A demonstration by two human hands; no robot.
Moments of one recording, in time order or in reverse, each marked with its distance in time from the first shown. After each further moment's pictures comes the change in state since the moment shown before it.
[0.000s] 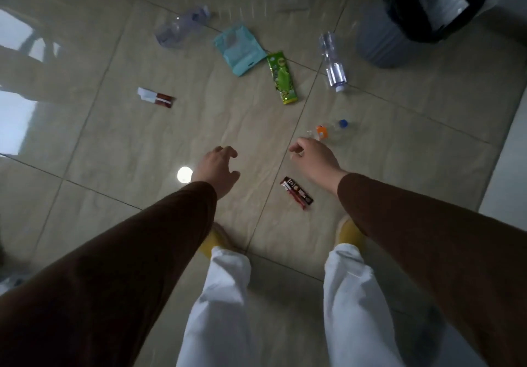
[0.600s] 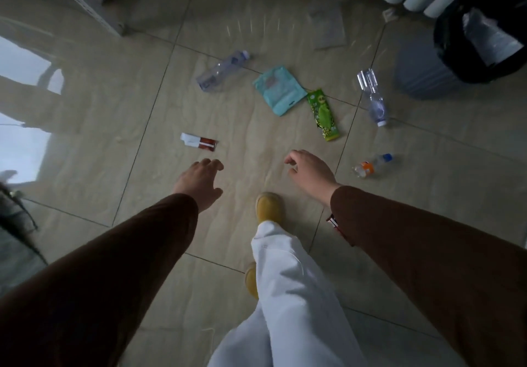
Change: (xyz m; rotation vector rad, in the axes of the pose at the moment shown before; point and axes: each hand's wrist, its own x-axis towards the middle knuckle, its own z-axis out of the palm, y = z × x) left_hand 0.099 -0.162 -0.173 0.248 -0.095 0.050; right_hand 0.113 -0.189 0.032 -0.090 -0.040 -0.081
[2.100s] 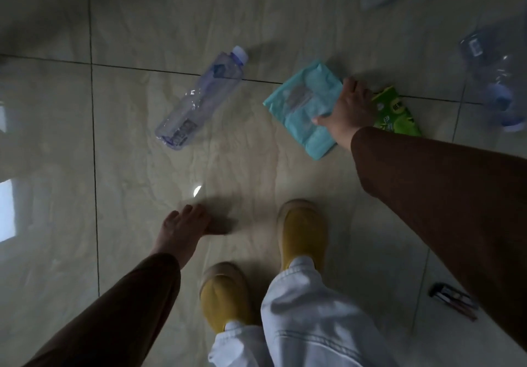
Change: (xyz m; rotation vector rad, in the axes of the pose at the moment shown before) left_hand 0.374 -0.210 0.136 0.459 -0.106 0.409; right_hand 0.467 0.092 0.070 -0.022 0.311 0.631
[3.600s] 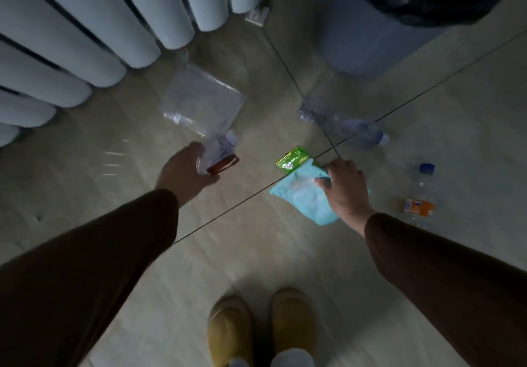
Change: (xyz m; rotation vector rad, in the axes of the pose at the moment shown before) left_hand 0.342 0.137 -0.333 -0.259 0.079 0.205; right_hand 0.004 0.190 -0.083 0.276 0.104 0.243
